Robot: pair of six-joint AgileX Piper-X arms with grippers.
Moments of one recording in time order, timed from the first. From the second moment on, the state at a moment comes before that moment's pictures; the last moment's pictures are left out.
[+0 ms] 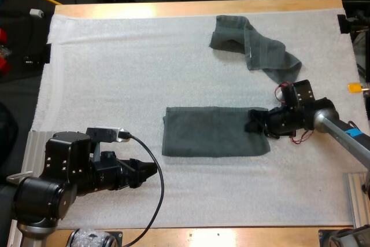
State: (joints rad) left arm -0.20 0.69 -0.87 1.28 0.59 -2.01; right arm 0.28 1.70 -0.83 0.48 -0.56 -1.34
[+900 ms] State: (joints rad) left arm -0.20 0.69 -0.87 1.28 0.59 -1.98; right arm 0.39 1.56 -1.01 1.04 0.03 -1.59
